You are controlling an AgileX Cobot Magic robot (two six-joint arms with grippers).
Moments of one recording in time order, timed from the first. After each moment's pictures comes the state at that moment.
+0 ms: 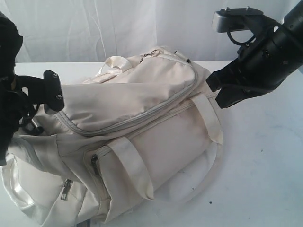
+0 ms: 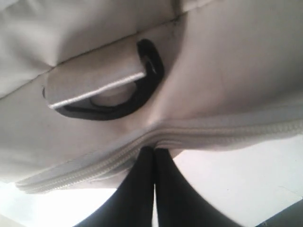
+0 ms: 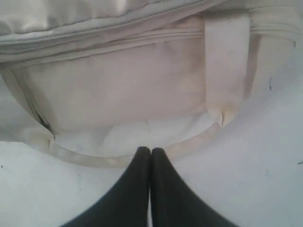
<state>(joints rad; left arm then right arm) -0.57 1.46 -1.12 0.38 1.31 0.52 0.41 1.44 -1.23 0.34 1.08 -0.32</state>
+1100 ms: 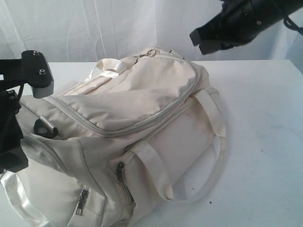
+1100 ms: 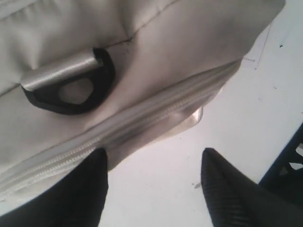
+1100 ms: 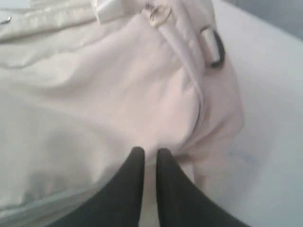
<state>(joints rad) -0.56 1.23 -1.10 -0.02 1.31 0.58 0.42 1.59 -1.48 0.34 0.84 -0.43</state>
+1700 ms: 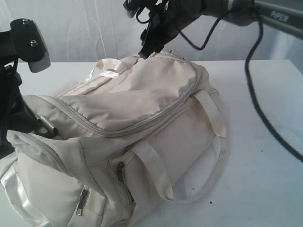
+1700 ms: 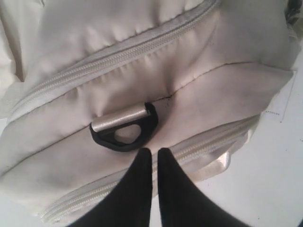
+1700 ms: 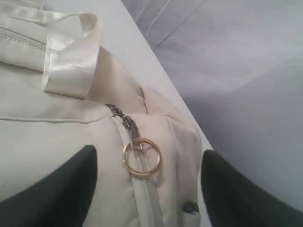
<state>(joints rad) -0.56 1.16 -1.10 -0.02 1.14 0.58 0.62 2.10 -1.93 -0.05 0.57 -0.60</state>
